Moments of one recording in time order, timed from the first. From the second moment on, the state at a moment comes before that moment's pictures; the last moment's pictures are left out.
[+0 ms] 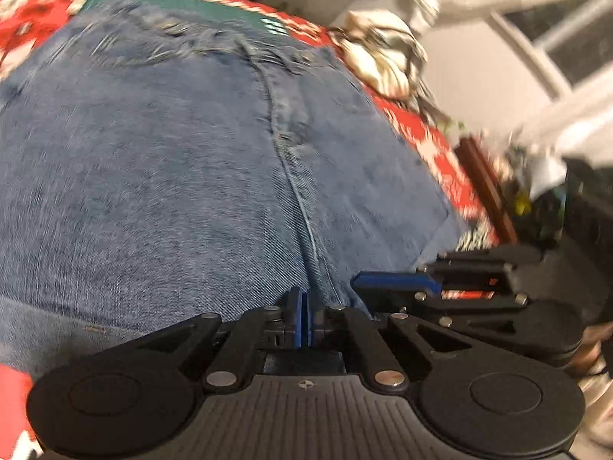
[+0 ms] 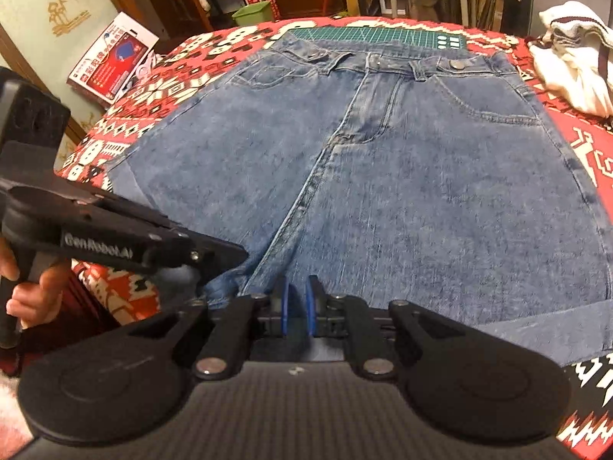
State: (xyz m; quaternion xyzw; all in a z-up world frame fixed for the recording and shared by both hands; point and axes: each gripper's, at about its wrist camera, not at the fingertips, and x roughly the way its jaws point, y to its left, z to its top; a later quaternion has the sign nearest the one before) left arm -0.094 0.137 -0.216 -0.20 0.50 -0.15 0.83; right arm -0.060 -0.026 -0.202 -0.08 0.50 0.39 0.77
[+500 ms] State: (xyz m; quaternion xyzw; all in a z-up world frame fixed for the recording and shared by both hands) left arm -0.089 0.106 -0.200 -0.03 0.53 -0.17 0.83; right arm -0.061 -0.010 -0.187 -0.15 0.50 0.41 0.75
